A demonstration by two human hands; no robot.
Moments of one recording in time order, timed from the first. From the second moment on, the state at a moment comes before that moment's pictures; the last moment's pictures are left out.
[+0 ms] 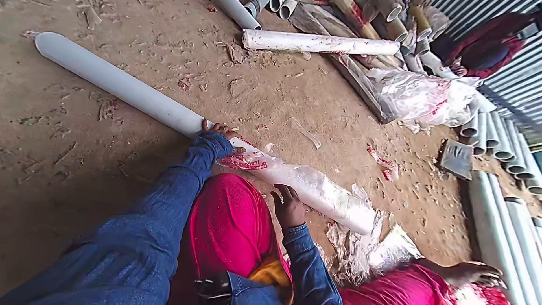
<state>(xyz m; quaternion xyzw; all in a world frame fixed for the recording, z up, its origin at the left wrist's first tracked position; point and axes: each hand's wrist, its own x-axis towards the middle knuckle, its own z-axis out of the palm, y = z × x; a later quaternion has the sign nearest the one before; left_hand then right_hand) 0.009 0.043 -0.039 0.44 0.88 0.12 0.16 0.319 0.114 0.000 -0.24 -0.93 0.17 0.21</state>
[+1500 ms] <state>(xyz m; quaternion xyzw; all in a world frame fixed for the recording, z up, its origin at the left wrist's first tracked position) 0.027 0.049 0.003 0.56 0.78 -0.05 0.29 0.290 0.149 -0.045 -0.12 -0.94 0.19 0.24</state>
